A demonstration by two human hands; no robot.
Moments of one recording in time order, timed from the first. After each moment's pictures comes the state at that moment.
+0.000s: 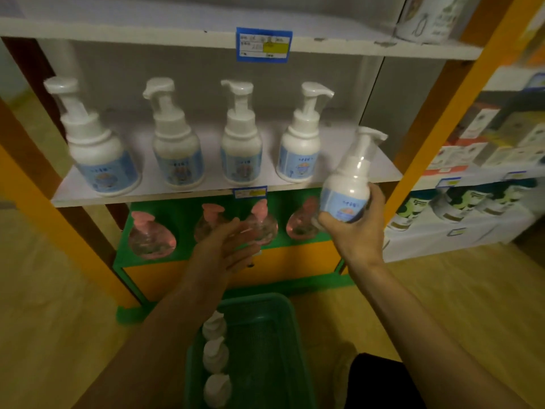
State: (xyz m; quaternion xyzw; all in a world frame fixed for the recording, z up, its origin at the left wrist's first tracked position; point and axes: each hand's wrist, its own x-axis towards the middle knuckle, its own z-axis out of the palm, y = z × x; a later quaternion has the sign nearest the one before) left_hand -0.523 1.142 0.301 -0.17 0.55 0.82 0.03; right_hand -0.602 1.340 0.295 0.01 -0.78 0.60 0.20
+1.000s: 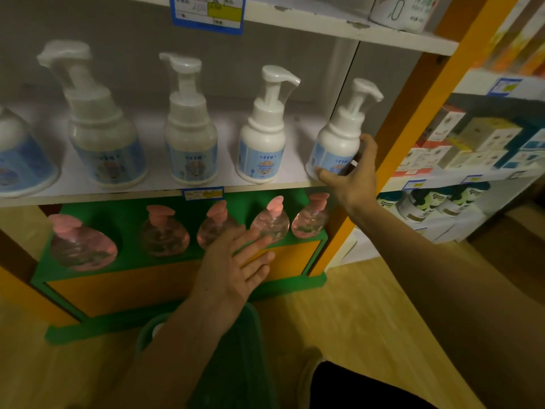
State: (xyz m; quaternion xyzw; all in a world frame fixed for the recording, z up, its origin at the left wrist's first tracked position) left_hand -0.568 1.212 0.276 -0.23 0.39 0.88 0.11; right_hand -0.717 1.395 0.314 0.08 -0.81 0.53 0.23
